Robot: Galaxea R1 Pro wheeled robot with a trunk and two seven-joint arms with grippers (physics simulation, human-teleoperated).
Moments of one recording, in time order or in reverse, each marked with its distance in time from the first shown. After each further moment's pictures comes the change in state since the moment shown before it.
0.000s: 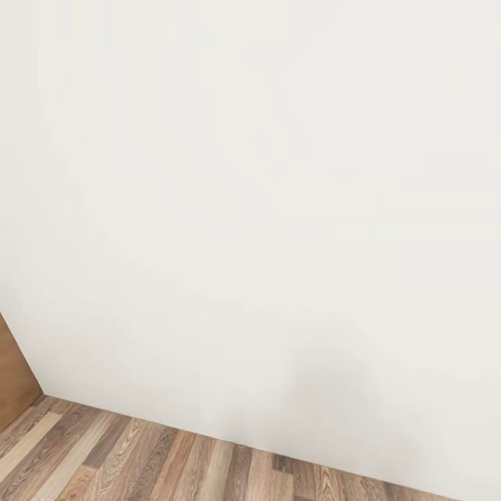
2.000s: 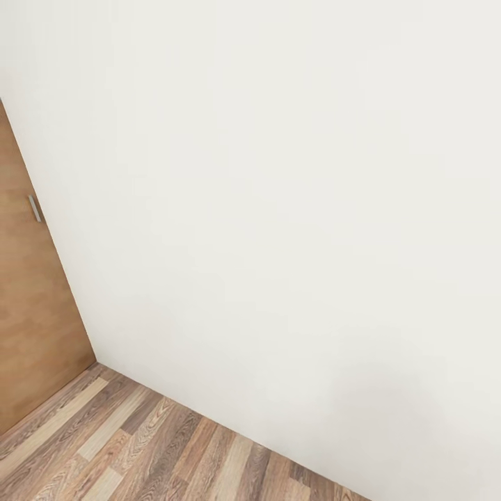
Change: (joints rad) left arm 0.000 0.001 -0.001 0.000 0.000 -0.004 0.000; right arm 0.000 0.000 0.000 0.000 0.001 0.001 0.000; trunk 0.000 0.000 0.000
